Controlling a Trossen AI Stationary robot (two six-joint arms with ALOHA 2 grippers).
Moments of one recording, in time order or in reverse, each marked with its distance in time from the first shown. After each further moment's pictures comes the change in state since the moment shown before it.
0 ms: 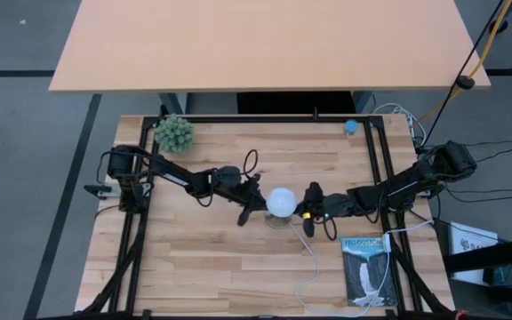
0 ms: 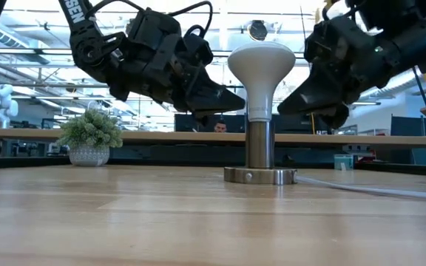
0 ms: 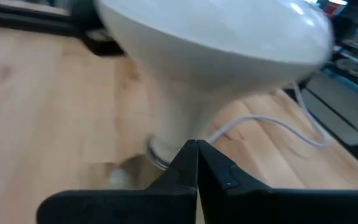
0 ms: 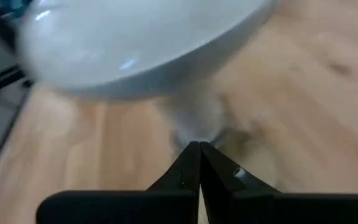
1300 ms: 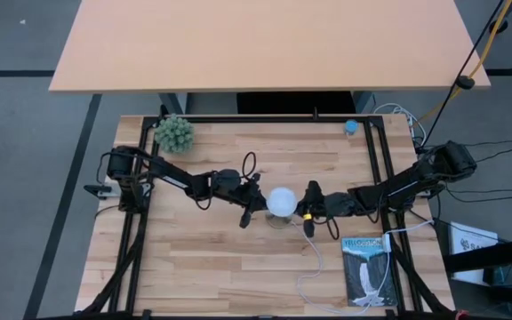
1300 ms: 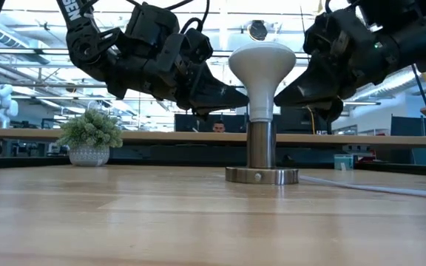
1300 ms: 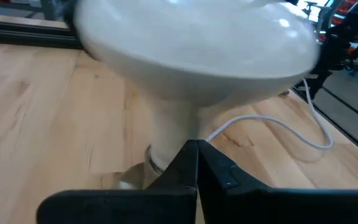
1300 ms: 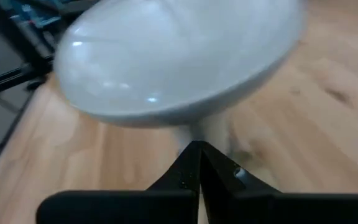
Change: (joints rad) left arm -0.027 0.000 -0.001 0.032 -0.102 0.036; right arm 0.000 0.000 0.000 0.059 0.006 -0.083
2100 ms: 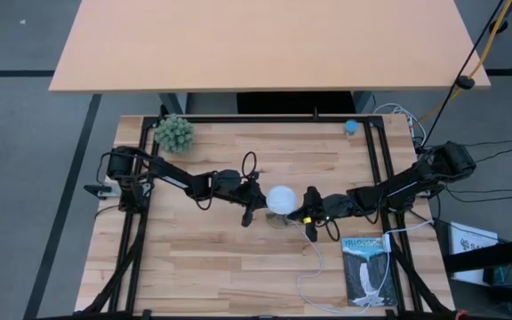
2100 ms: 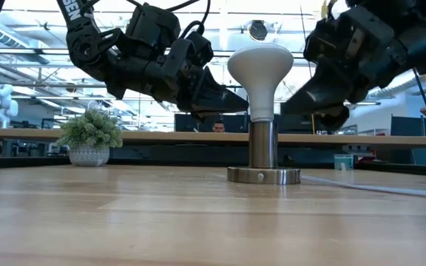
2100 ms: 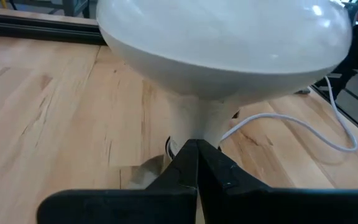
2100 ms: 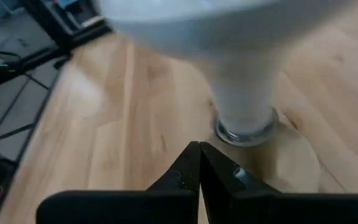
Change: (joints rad) left arm -0.006 0.000 0.001 -0.021 -0.060 -0.002; right arm 0.001 0.010 0.001 -0.046 -0.123 0.057
